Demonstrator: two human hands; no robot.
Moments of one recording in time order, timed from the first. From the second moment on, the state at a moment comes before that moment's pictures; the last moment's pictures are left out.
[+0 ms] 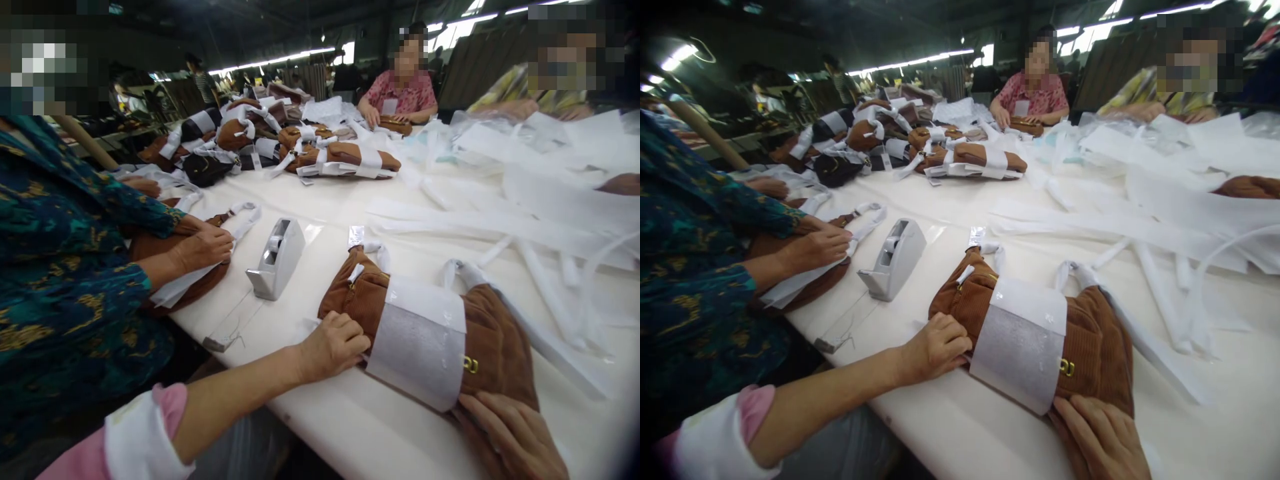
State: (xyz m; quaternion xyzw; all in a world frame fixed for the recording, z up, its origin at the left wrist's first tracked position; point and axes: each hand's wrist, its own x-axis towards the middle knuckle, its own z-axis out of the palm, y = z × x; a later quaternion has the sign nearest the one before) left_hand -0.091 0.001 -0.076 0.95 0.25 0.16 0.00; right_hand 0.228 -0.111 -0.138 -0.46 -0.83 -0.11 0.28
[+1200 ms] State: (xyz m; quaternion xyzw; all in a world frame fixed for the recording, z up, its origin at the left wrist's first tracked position) left_hand -0.107 -0.019 -0.101 0.95 0.19 0.22 -0.07; right_hand 0.125 -0.052 -0.033 -0.46 -0.85 -0.16 0.19
